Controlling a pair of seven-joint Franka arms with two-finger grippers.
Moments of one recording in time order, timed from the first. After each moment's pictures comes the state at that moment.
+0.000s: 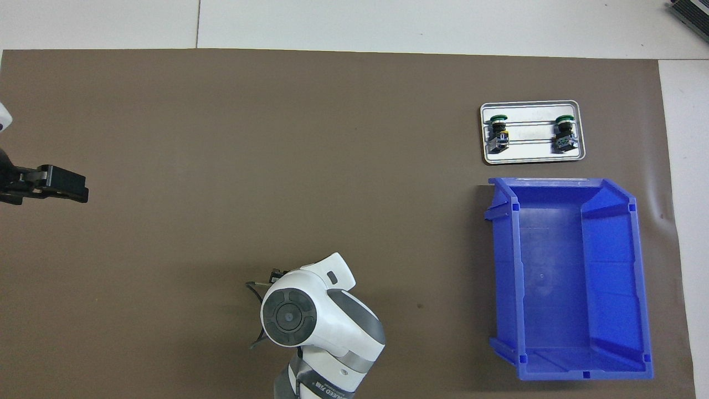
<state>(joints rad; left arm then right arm) -0.09 -0.05 0.04 -1.65 0.01 1.56 -0.02 0.88 0.35 0.00 -1.93 -0.07 2.34 1.19</state>
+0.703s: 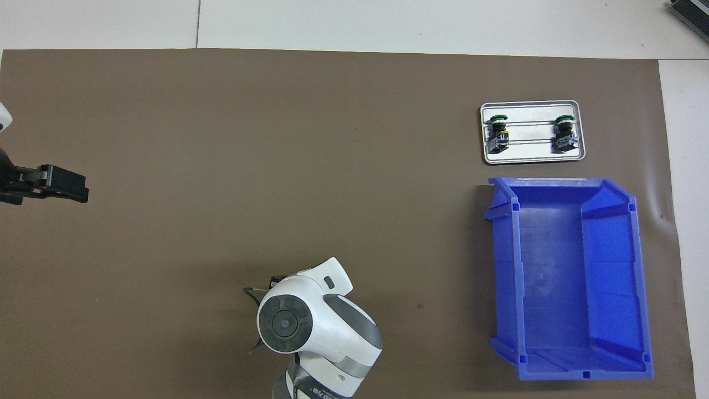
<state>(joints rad) -0.09 -0.05 0.04 -1.65 0.01 1.56 -0.02 0.90 0.35 0.00 -1.93 -0.07 2.34 1.19</state>
